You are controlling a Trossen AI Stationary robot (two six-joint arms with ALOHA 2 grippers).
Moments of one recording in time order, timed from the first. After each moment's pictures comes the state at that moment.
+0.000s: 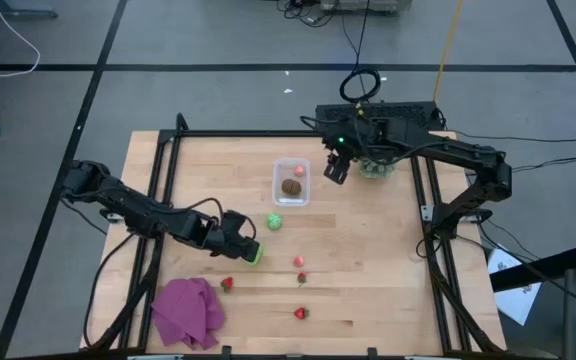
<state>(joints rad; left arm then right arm) -0.33 1.41 0.80 -0.41 -0.27 -1.40 -0.27 1.54 1.61 -1.07 0.31 0.06</state>
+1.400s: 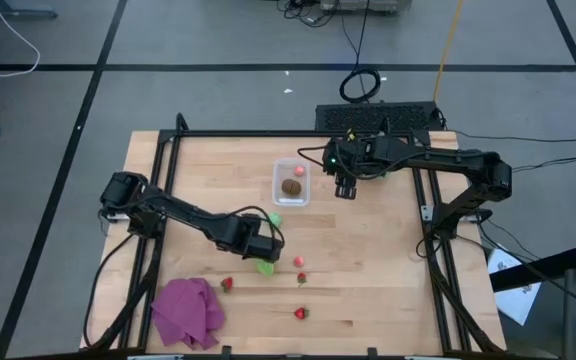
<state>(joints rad) -0.27 1.78 1.24 -0.84 -0.15 -1.63 -0.27 1.54 1.32 -0.97 0.32 -0.20</state>
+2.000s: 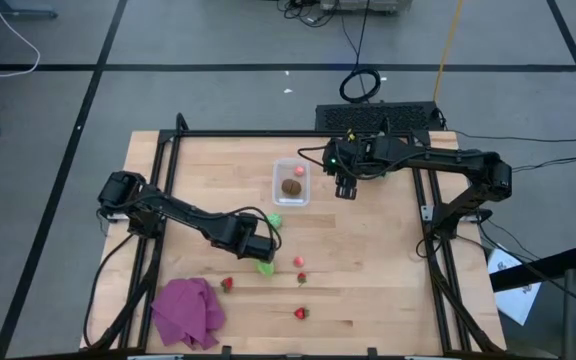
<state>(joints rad) -0.27 1.76 1.24 -0.93 -0.14 -1.57 -0.27 1.54 1.32 -0.97 0.32 -0.20</state>
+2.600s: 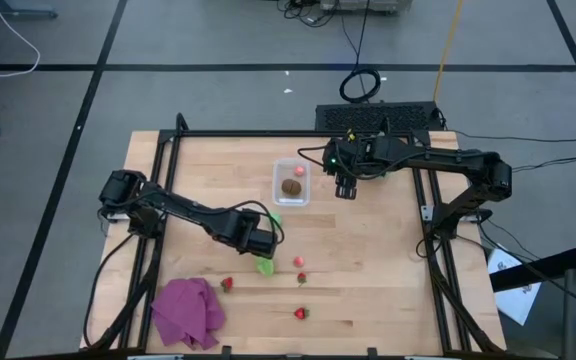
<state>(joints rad) -0.23 1.76 1.24 -0.93 -0.13 -1.46 -0.27 1.54 1.32 -0.97 0.32 -0.20</state>
